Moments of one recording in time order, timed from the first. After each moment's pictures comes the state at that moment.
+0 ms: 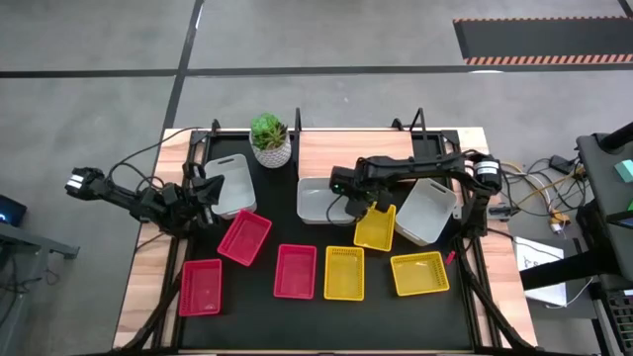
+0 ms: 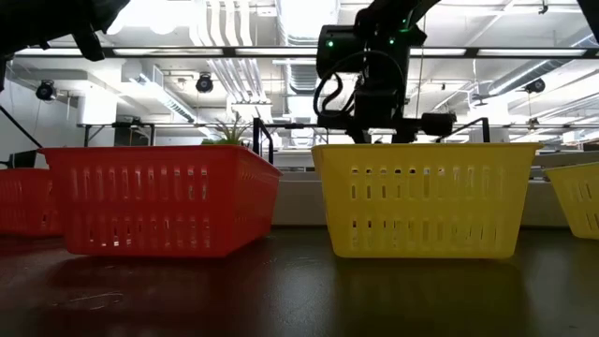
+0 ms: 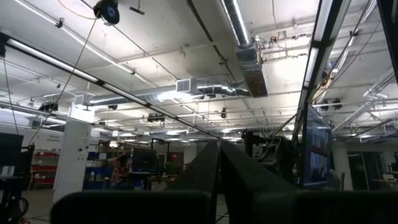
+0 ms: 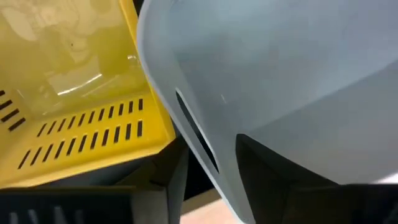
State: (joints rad) left arm -0.31 0.47 0.01 1.19 -0.58 0.43; right arm -0.18 1.86 1.38 -0.94 0.13 -1.33
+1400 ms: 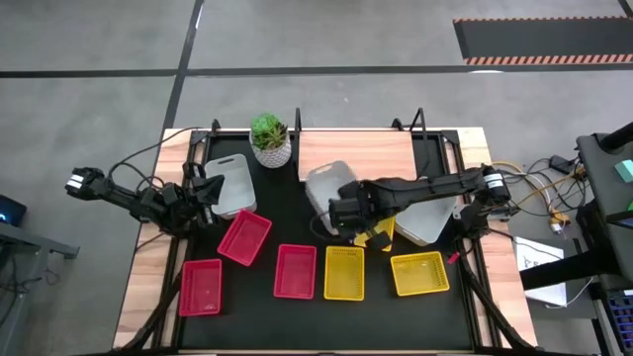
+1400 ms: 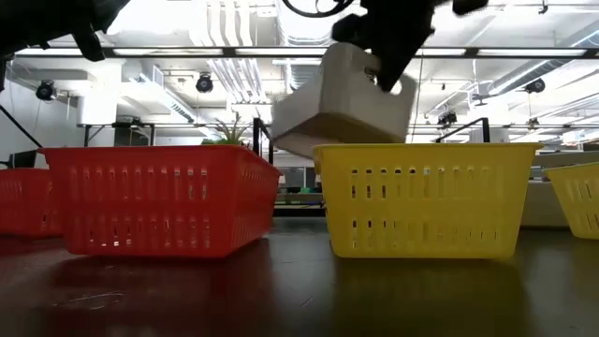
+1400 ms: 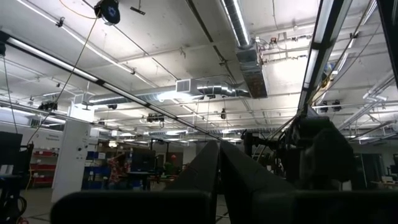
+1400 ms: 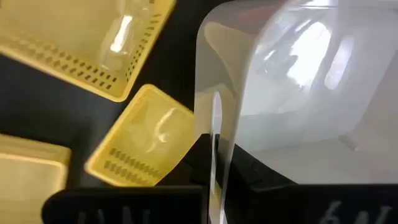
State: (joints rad) left arm -0.31 0.48 0.01 1.20 -0.58 0.42; right arm 0.13 1.84 1.77 -1.35 0.13 -0.32
